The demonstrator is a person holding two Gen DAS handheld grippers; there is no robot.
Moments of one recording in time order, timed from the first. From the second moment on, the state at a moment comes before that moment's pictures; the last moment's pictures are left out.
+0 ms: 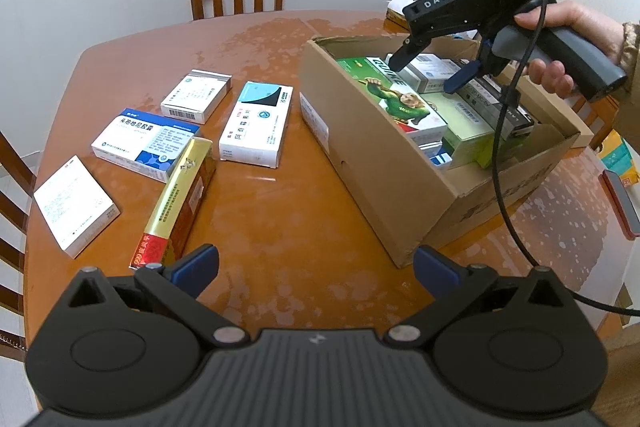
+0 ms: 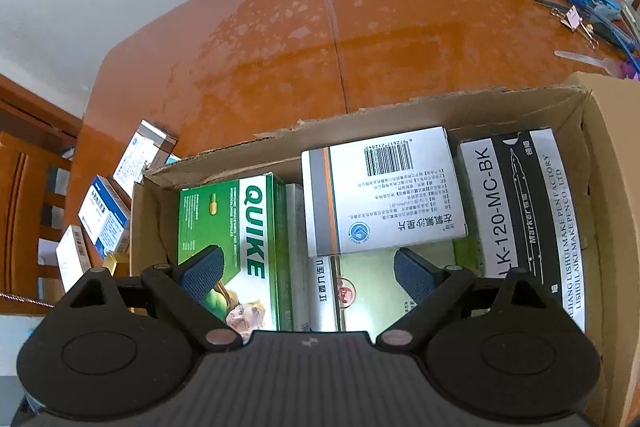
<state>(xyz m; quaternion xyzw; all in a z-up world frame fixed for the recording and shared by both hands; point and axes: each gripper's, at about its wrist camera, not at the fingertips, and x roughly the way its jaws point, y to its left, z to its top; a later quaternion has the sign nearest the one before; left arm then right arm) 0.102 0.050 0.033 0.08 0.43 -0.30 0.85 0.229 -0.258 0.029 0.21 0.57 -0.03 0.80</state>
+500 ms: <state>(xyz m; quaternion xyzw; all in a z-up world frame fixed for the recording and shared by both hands) 0.101 0.048 0.033 0.09 0.43 -0.31 0.84 0.209 -0.228 0.118 0.14 0.46 0.03 0.87</state>
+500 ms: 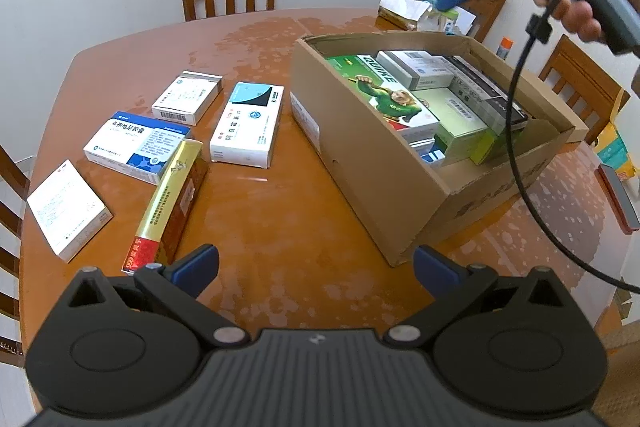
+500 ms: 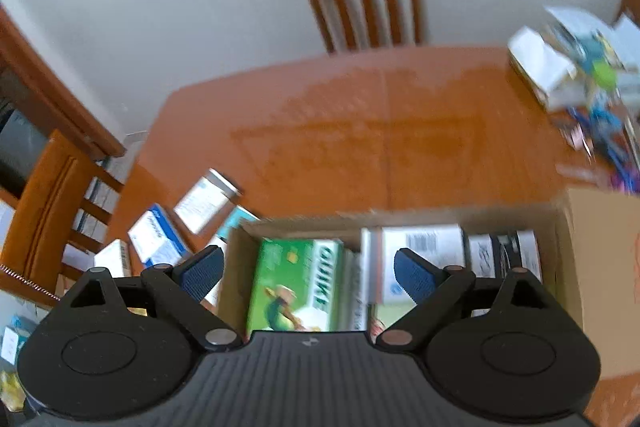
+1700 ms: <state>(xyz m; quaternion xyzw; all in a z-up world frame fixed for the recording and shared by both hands) 0.105 0.078 0.026 0.05 0.43 -0.27 0.86 0.290 -0.046 0.114 -0.06 0.50 0.18 0.85</state>
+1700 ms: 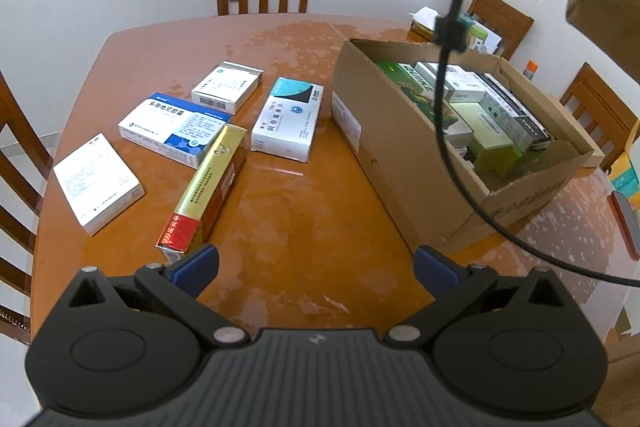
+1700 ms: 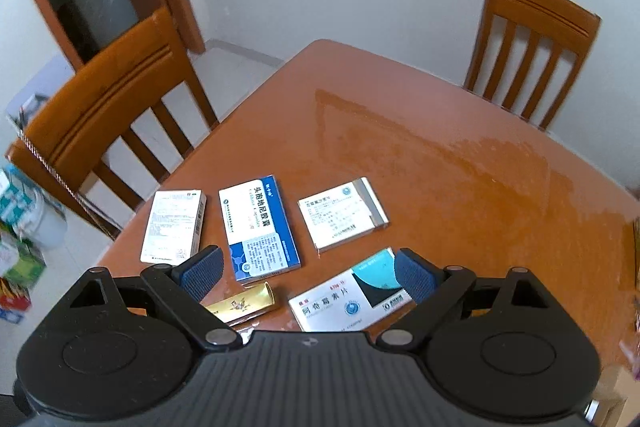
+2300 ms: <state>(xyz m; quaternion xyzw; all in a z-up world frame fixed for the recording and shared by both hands) 0.125 0.096 0.014 0.01 0.44 -0.25 0.86 0.344 0.002 0.045 -0.15 0.53 0.20 0.81</state>
